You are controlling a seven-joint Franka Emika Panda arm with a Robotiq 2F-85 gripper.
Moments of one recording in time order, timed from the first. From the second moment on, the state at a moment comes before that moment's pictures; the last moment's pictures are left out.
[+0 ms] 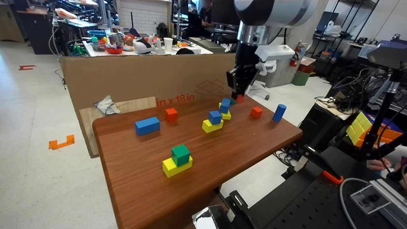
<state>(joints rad) -0.14 0.61 -0.01 -1.89 -0.05 2.50 -0.22</state>
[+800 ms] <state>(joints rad) -0.09 0.55 -0.02 -2.09 -0.06 2.50 -0.15</state>
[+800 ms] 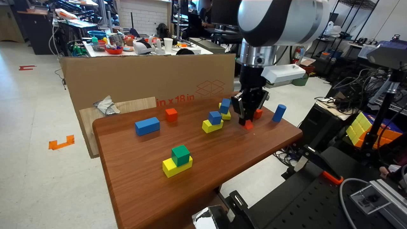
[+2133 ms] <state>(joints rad) 0.06 0.45 -0.16 -2.12 -0.25 2.57 0.08</state>
